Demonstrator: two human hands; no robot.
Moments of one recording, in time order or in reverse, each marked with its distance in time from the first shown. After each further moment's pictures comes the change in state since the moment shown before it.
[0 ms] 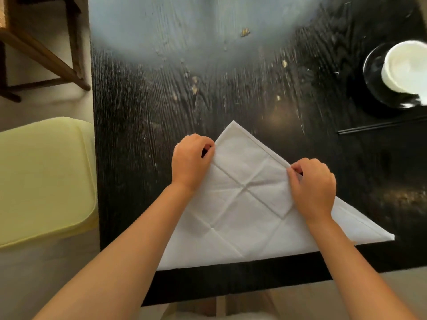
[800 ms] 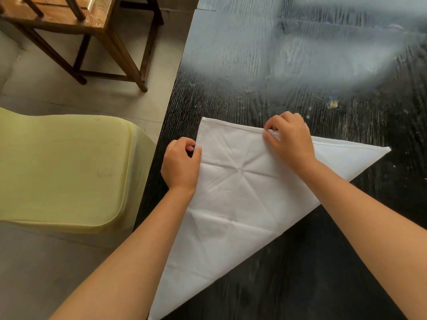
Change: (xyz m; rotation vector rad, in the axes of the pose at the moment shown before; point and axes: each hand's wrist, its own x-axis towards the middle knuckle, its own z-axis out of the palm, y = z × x) left_hand 0.068 -0.101 -0.064 -0.085 0.428 -0.645; right_hand 0.217 -0.186 0.083 0.151 -0.134 -0.645
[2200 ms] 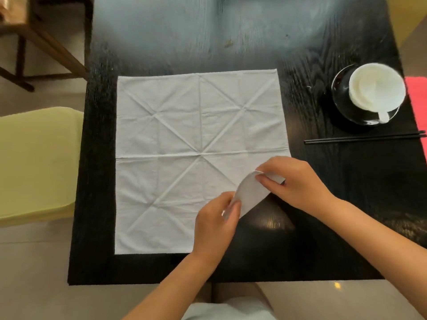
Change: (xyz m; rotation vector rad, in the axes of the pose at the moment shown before) left_hand -0.314 0.066 -0.004 -0.288 -0.606 0.248; right_hand -0.276 0.029 -0.157 0.280 -0.214 -0.035
